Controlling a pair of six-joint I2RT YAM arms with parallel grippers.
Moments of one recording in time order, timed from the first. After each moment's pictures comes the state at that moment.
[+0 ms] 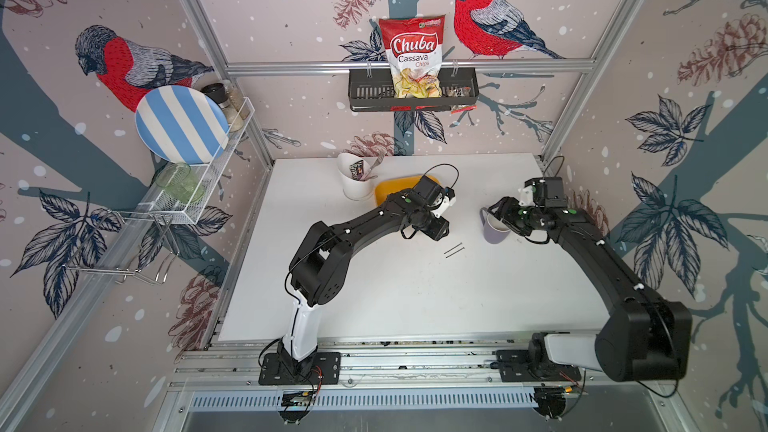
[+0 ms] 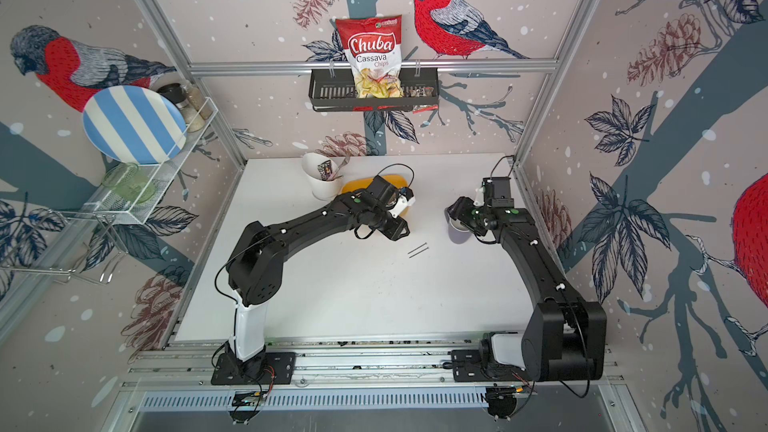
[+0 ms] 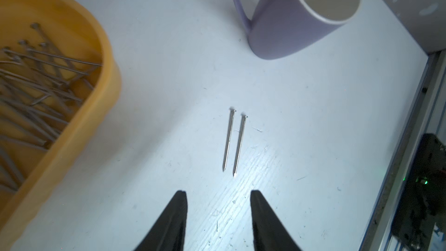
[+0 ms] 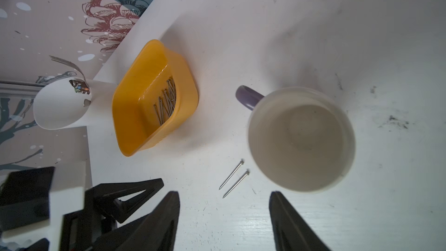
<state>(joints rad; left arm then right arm) -0.79 2.05 1.66 -0.60 0.29 -0.03 0.05 1.30 1.01 -0.59 -0.37 0.55</state>
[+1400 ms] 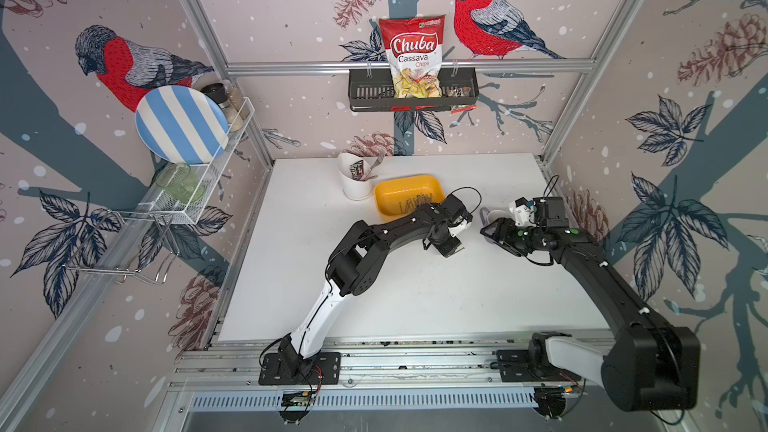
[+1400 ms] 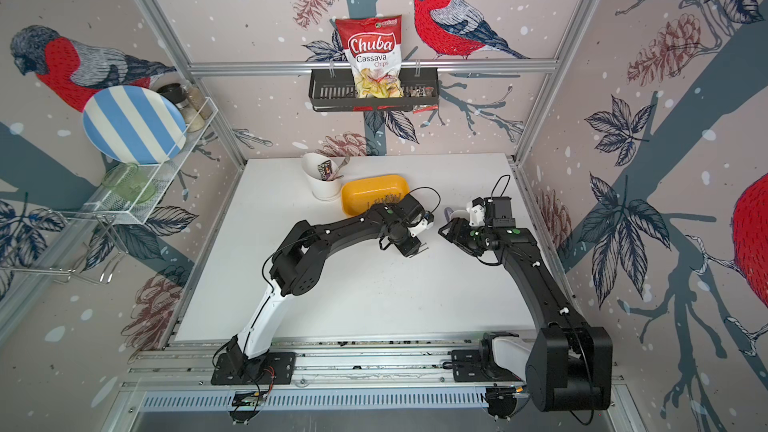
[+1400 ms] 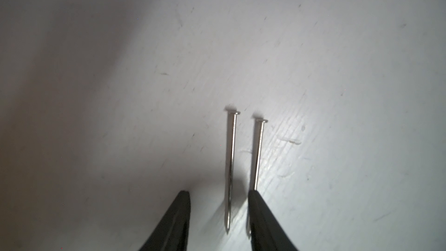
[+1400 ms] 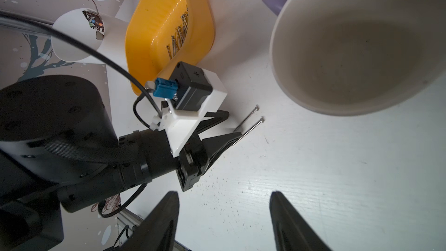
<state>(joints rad) -0.87 2.35 1.89 -0.73 0.17 0.09 0.08 1.19 0.86 -0.62 -0.55 0.47</state>
